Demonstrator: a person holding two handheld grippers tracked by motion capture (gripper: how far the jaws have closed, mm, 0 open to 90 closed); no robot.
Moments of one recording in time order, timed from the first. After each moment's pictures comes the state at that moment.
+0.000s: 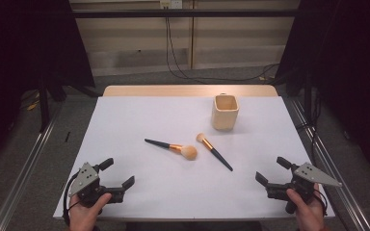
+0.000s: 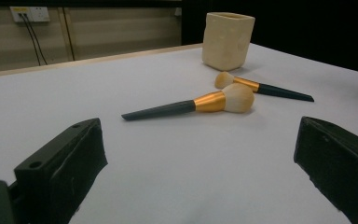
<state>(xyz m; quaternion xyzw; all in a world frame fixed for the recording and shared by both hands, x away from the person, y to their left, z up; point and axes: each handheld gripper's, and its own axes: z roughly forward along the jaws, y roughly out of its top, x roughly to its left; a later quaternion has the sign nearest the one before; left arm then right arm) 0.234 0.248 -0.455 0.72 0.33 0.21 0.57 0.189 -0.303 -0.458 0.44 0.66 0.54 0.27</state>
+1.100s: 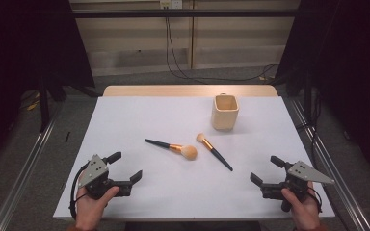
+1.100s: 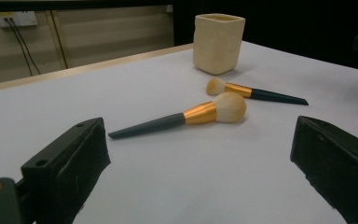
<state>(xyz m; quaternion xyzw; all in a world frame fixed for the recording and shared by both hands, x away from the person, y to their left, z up) 0.251 0.223 -0.438 0.74 0.31 0.20 0.56 0.196 -0.292 -0.459 0.42 0.68 0.55 0.25</state>
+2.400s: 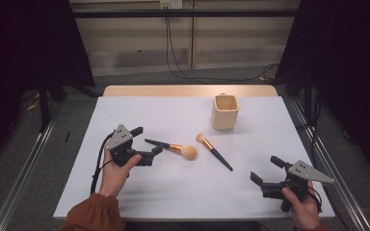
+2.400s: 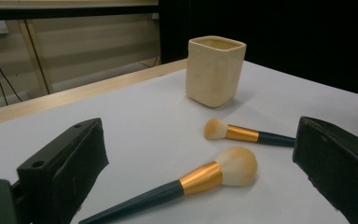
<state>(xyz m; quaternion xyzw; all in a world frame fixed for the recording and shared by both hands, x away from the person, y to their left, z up) 0.323 0.165 -0.419 0.75 0.29 0.18 0.57 0.197 -0.293 -0.460 0.43 0.67 0.55 0.25</state>
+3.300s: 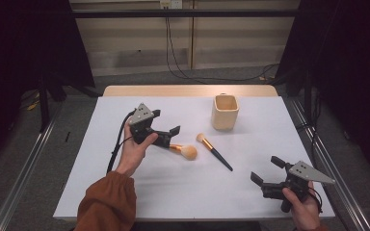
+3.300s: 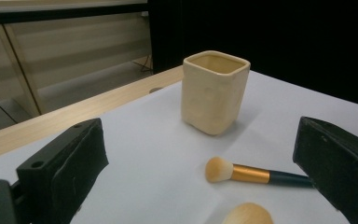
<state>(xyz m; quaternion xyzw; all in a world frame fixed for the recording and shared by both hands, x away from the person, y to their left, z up) 0.374 0.115 -0.400 0.77 0.27 0.17 0.54 0.196 -0.293 -0.460 0.44 0.67 0.55 0.25</state>
